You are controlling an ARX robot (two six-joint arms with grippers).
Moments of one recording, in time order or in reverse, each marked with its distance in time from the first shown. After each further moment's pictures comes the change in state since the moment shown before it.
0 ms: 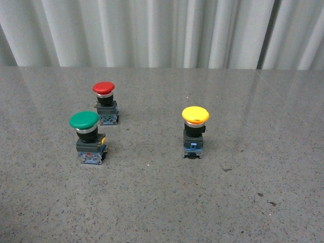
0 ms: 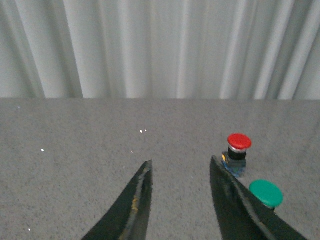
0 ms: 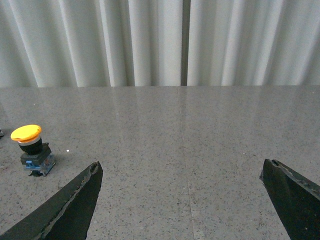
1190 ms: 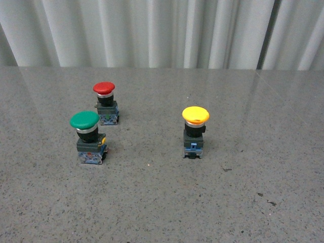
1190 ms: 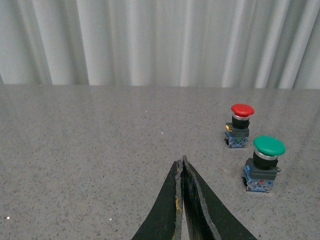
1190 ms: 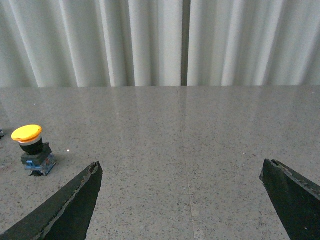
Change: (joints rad) left arm 0.077 -0.403 -0.259 -0.128 0.075 -0.004; right arm 0.000 0.000 0.000 0.000 0.000 0.000
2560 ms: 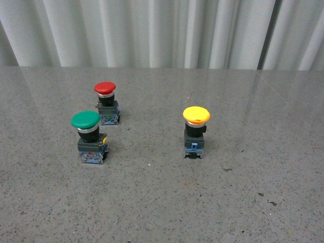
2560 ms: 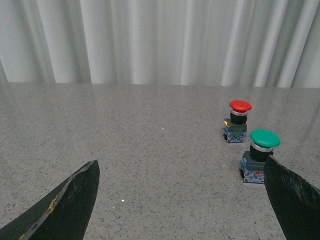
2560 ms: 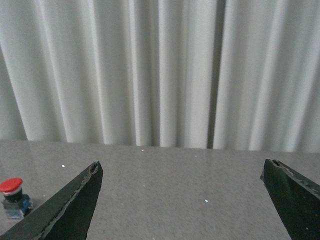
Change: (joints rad) left arm 0.000 -0.240 0.001 -0.243 0.000 -0.002; right arm 0.159 0.644 0.270 0.519 0.075 -0.013
